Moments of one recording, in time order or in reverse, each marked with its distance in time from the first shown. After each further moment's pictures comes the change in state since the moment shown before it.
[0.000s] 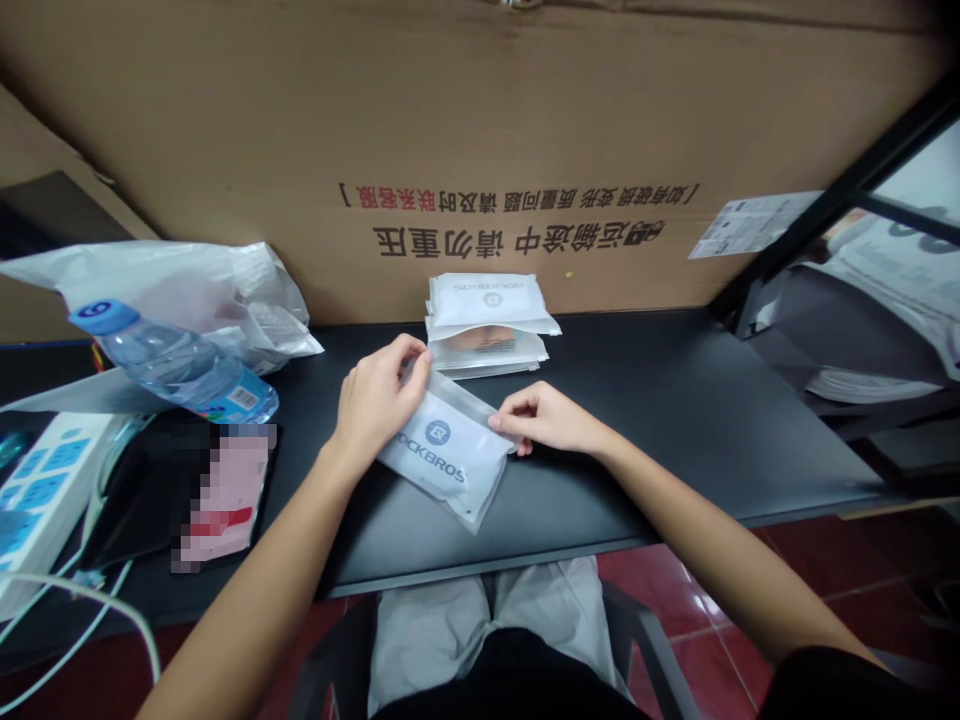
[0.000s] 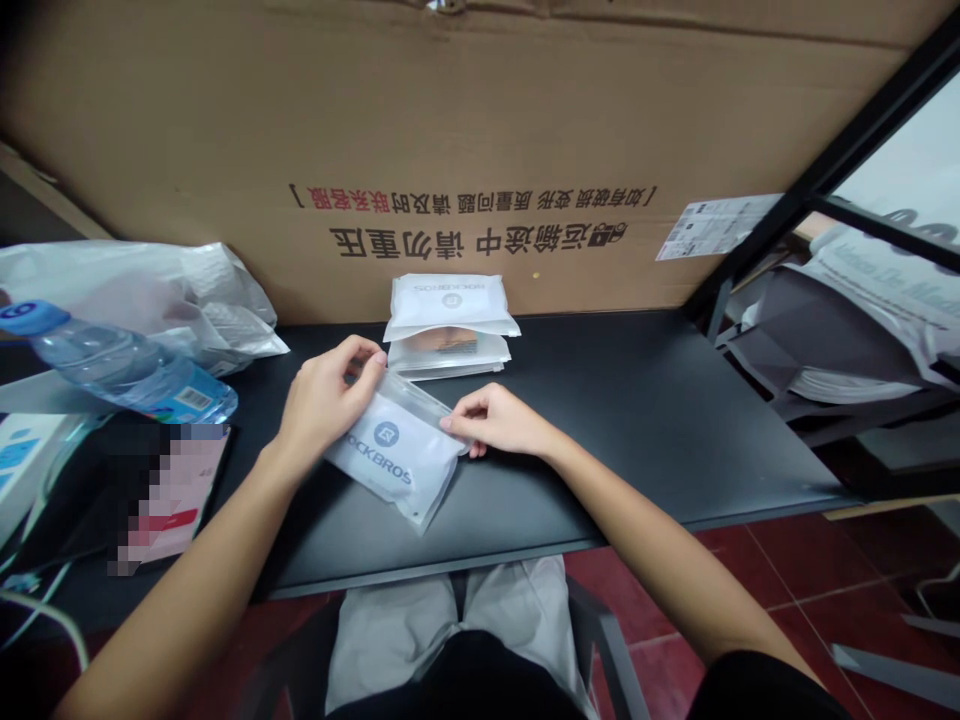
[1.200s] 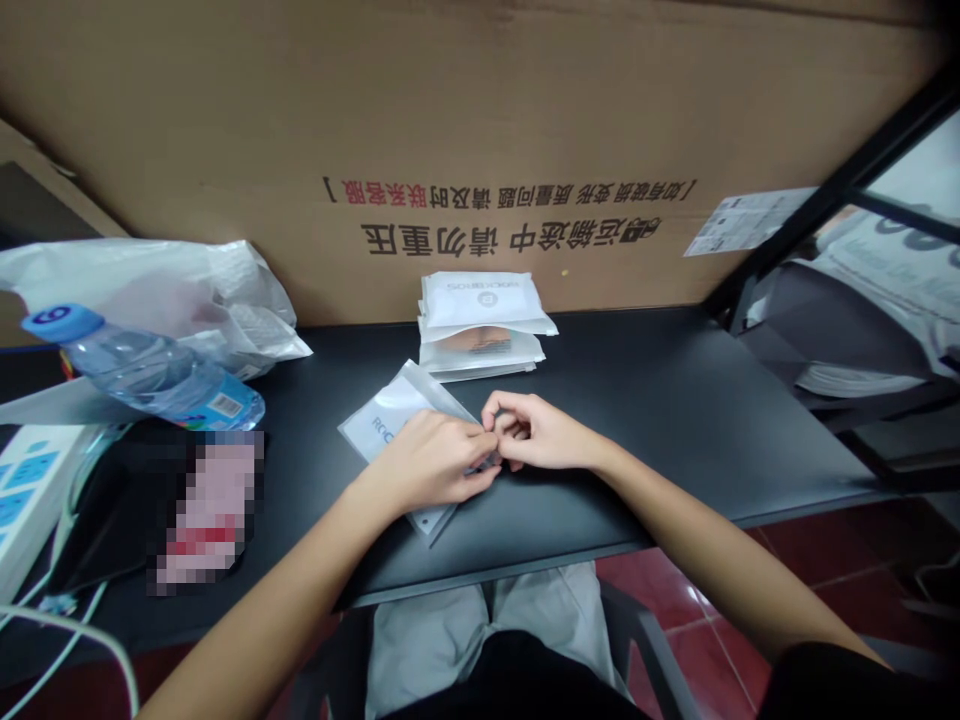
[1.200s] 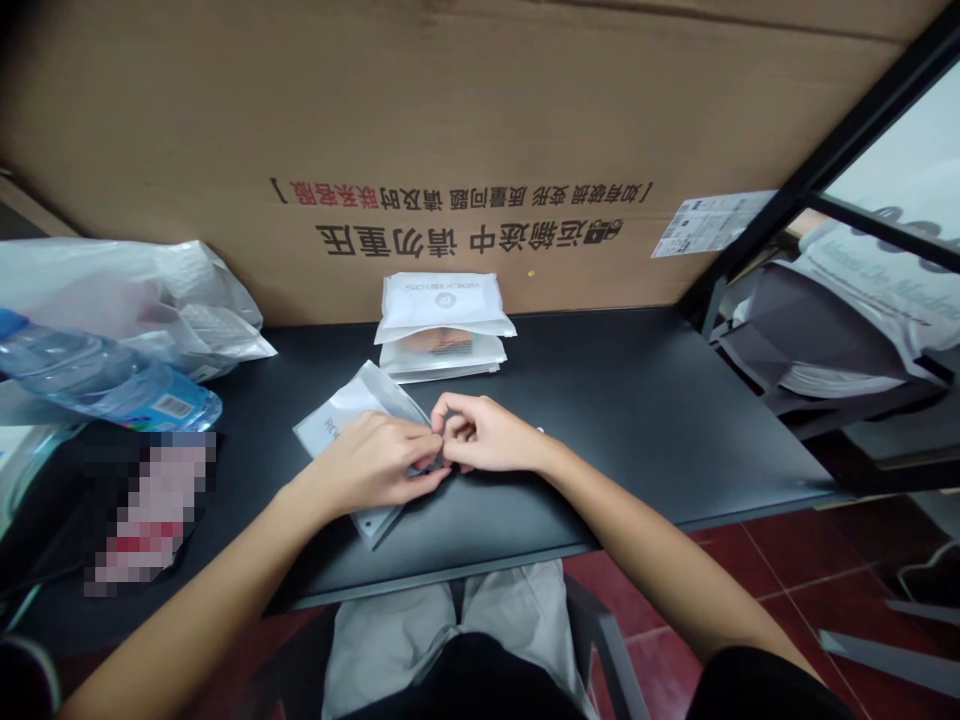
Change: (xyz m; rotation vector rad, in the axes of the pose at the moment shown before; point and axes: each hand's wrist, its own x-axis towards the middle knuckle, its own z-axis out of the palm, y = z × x) left_hand -0.030 0.038 0.018 0.070 -0.458 0.702; right_hand -0.006 -0.002 0.010 0.030 -0.095 -0.125
